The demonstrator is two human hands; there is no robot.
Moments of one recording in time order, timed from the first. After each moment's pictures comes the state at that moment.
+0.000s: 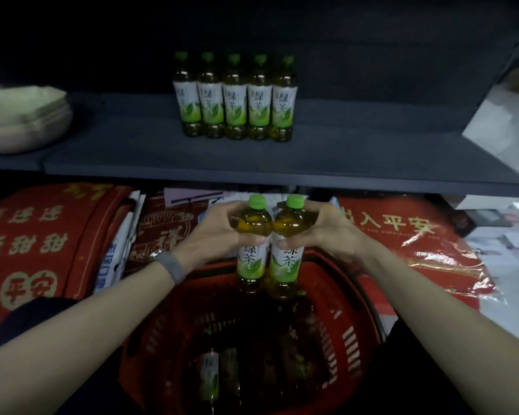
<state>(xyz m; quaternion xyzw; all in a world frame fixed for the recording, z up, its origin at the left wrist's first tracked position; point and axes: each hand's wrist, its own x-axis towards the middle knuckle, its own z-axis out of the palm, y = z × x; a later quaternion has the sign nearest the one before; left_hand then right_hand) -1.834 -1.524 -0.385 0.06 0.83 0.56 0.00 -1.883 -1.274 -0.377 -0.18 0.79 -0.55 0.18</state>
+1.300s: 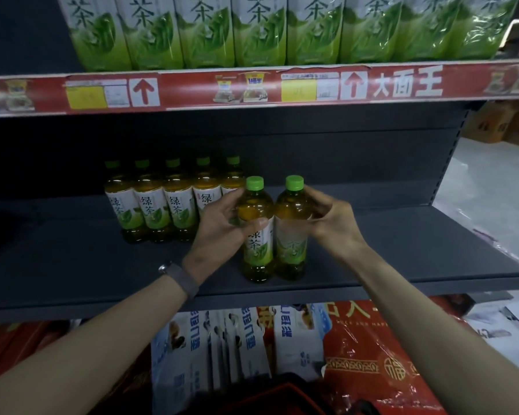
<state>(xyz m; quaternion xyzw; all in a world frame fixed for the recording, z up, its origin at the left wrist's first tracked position) -2.045 -1.443 -0.270 0.17 0.75 0.61 -0.17 -2.072 -1.227 -0.275 -0.16 0.73 -0.66 -0.07</state>
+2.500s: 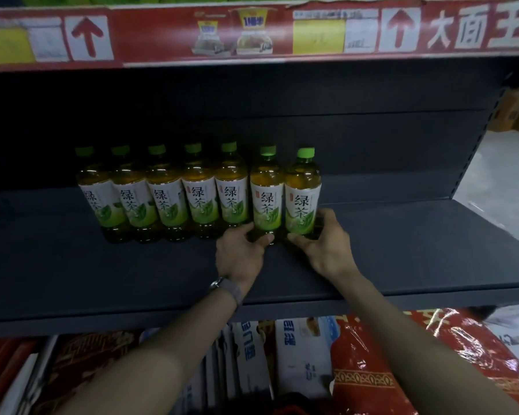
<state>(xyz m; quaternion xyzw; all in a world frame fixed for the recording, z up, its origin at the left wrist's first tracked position) -2.125 -1.414 -0.372 -0.09 0.85 0.48 -0.19 -2.135 -1.237 -0.361 -0.02 0.85 -0.51 -0.13</state>
